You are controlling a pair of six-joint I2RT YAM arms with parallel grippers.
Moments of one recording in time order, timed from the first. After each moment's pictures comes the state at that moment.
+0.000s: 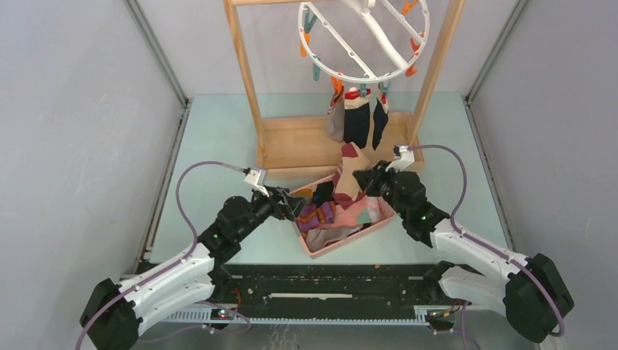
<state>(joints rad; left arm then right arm) -0.72 0.76 0.31 0.36 0.00 -0.52 0.64 1.03 0.50 0.33 0.13 0.66</state>
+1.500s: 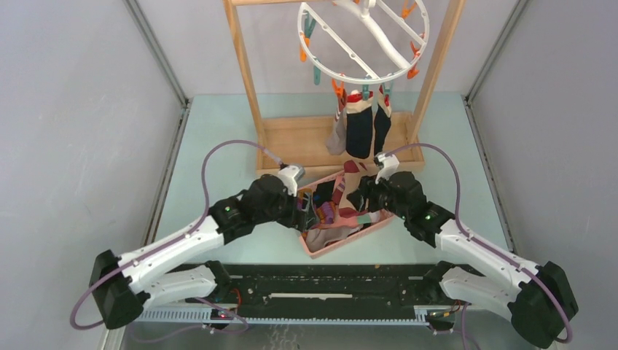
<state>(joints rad) -0.86 0.97 0.73 -0.37 0.09 -0.49 0.66 0.97 0.57 -0.03 -0.05 0.39</state>
